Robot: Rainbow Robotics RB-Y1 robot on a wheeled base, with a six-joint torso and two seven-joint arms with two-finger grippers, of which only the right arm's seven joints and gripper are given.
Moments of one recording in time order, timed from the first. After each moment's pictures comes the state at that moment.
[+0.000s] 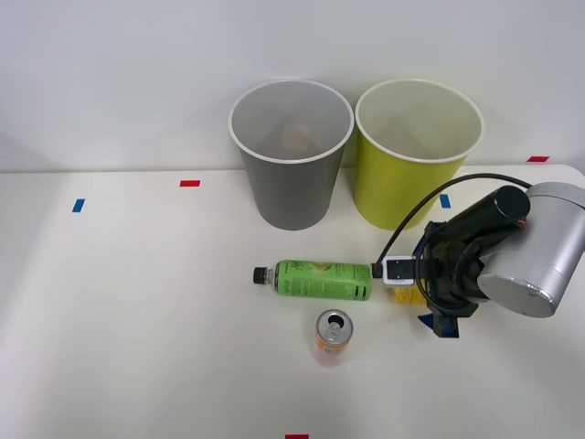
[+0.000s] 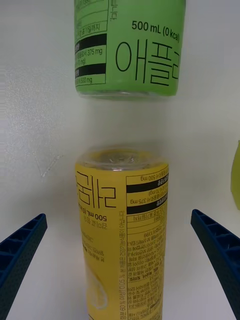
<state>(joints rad) -0.54 -0.93 0.72 -2.00 -0.73 1.31 2.19</state>
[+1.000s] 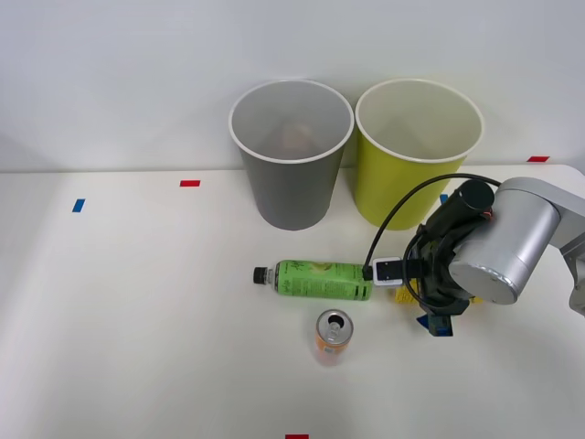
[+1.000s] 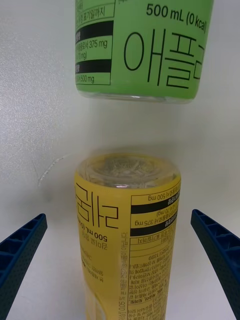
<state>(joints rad) -0.58 -0.83 0.72 -1.90 -0.69 1.41 2.24</state>
